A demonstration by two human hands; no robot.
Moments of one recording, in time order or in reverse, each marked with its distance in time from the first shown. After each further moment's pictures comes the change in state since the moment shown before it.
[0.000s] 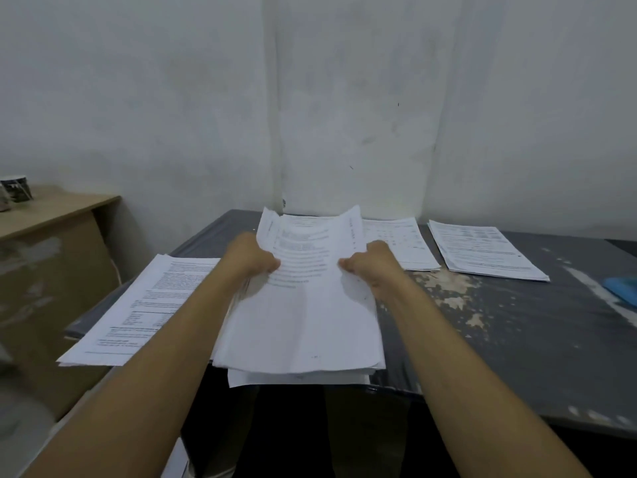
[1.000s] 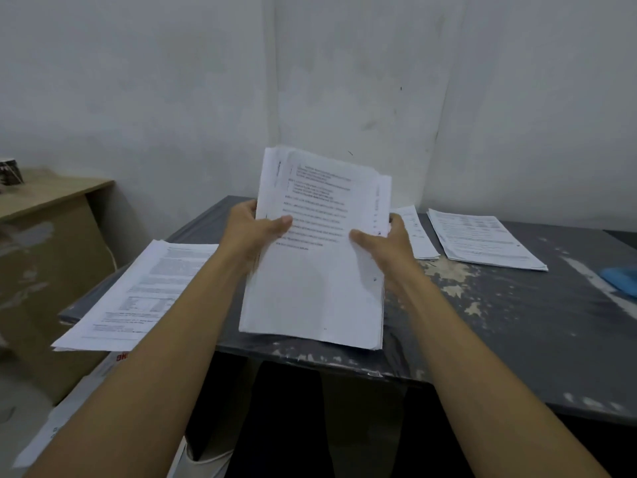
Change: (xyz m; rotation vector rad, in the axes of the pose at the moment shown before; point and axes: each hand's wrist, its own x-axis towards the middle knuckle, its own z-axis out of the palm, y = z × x) left_hand -0.001 0.002 0.008 -0.737 0.007 0.176; right_hand 0.007 0.017 -0.019 0.239 0.098 -0.185
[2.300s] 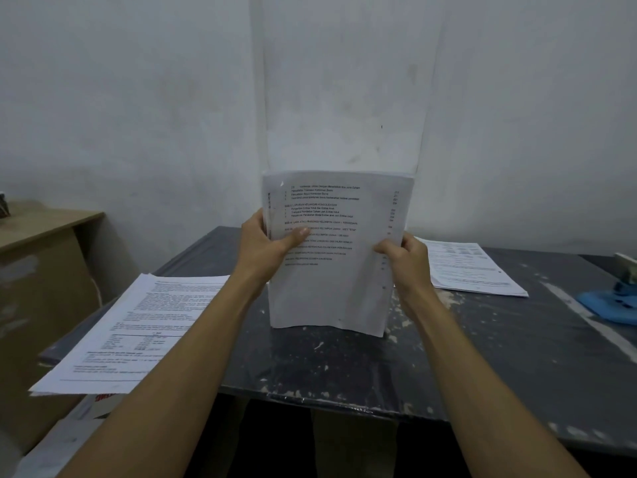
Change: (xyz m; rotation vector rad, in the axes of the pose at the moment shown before) left_hand -0.003 0.026 0.041 0.053 -0.001 0.304; right_hand -0.005 -0.035 -0.034 0.024 0.095 -0.206
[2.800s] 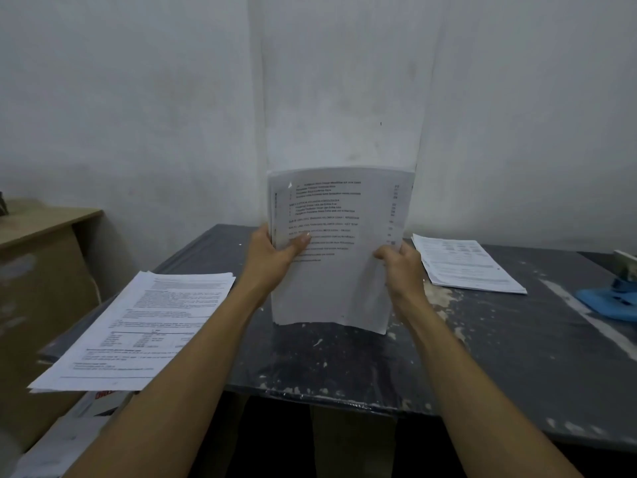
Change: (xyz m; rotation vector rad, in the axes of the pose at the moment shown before) left_hand -0.011 -0.015 0.007 0.035 -0.051 -0.038; right_hand -0.010 0.009 0.005 -0.016 0.067 0.037
